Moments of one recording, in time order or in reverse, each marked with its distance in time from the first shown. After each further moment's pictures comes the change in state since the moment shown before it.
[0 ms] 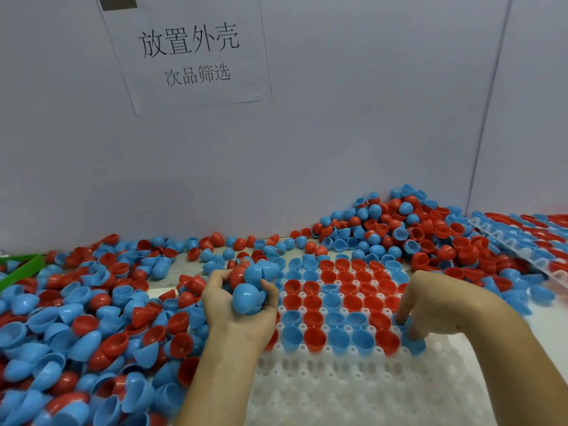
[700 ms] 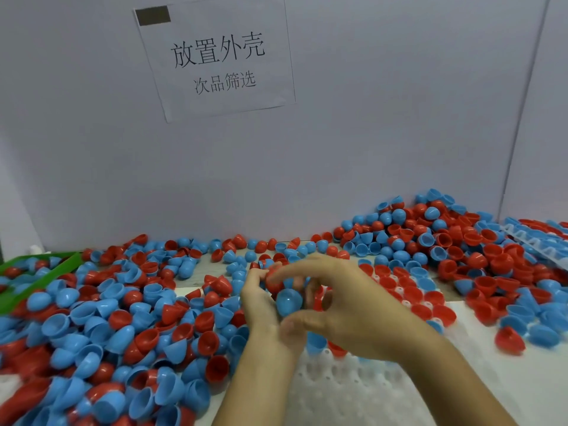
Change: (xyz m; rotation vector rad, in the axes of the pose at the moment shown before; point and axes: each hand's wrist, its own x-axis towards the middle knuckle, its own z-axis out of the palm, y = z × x) left_hand -0.001 -0.013 0.001 0.199 -0.094 0.035; right_hand -0.036 -0.111 0.018 0.542 0.335 -0.916
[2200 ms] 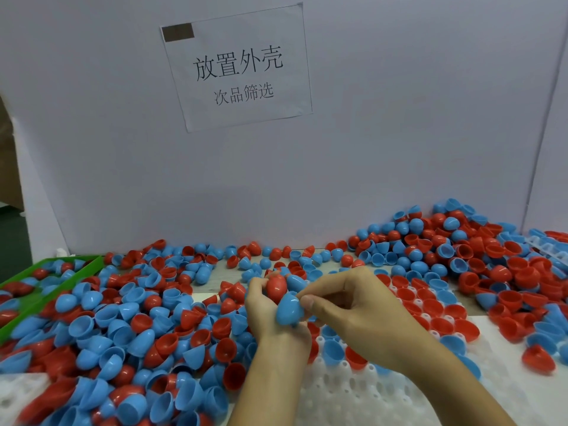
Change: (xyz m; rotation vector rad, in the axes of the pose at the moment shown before) left_hand 0.007 0.012 -0.002 0.006 0.209 0.122; right_hand 0.007 -0.002 0.013 0.283 0.052 0.147
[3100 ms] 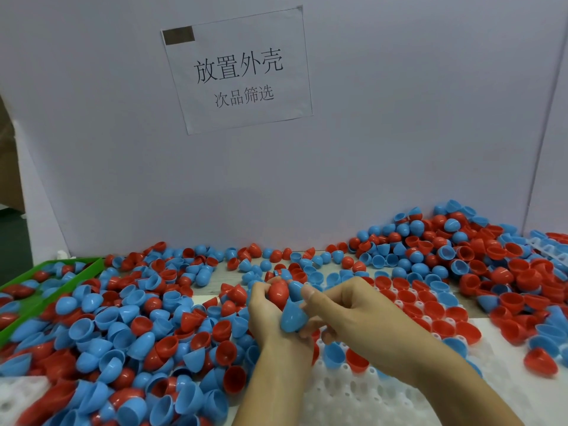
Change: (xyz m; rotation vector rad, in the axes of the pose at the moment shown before) left_hand -0.004 -0.001 -0.001 0.009 0.018 -0.038; right_hand -0.001 -0.005 0.001 0.104 -0.112 0.182
